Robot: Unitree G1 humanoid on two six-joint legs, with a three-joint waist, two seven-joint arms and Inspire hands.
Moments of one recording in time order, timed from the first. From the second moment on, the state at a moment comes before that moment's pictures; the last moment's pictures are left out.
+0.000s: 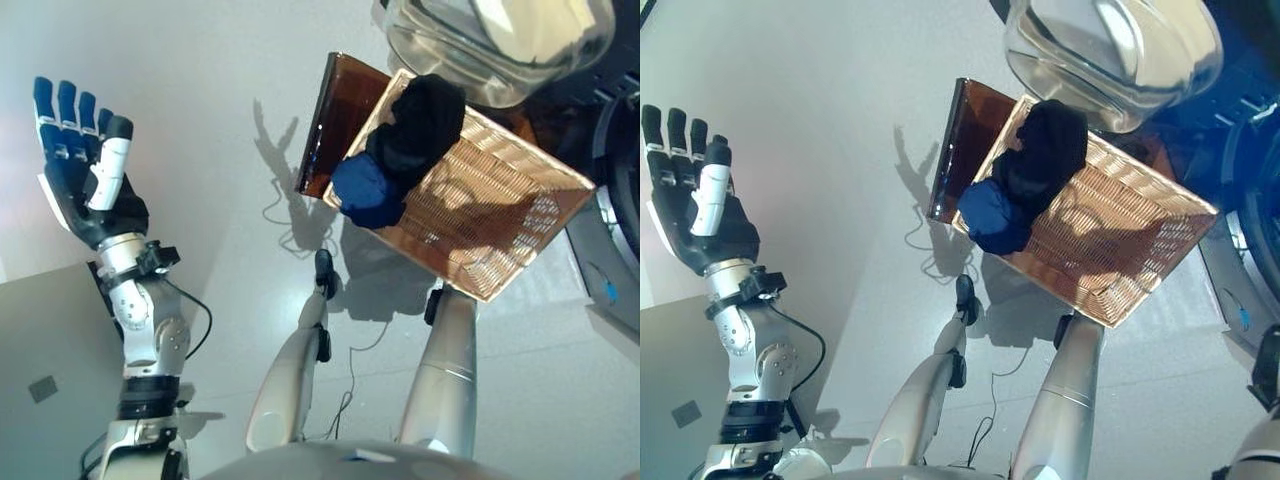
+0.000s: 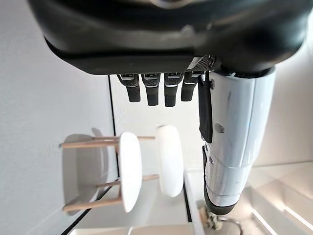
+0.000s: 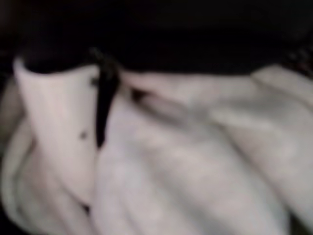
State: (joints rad) left arm -0.14 0.23 0.13 -0.05 -0.60 -0.51 0.26; right arm -1.01 -1.13 0.08 1.37 0.08 0.00 -0.60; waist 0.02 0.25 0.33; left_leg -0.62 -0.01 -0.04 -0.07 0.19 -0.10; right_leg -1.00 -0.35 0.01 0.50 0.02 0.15
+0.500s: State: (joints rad) left arm -0.13 0.24 0.14 -0.05 -0.58 -0.51 0.29; right arm -0.97 -1.13 0.12 1.38 -0.23 0.17 -0.61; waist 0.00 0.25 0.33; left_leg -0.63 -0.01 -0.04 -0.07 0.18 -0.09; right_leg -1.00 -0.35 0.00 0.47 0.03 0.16
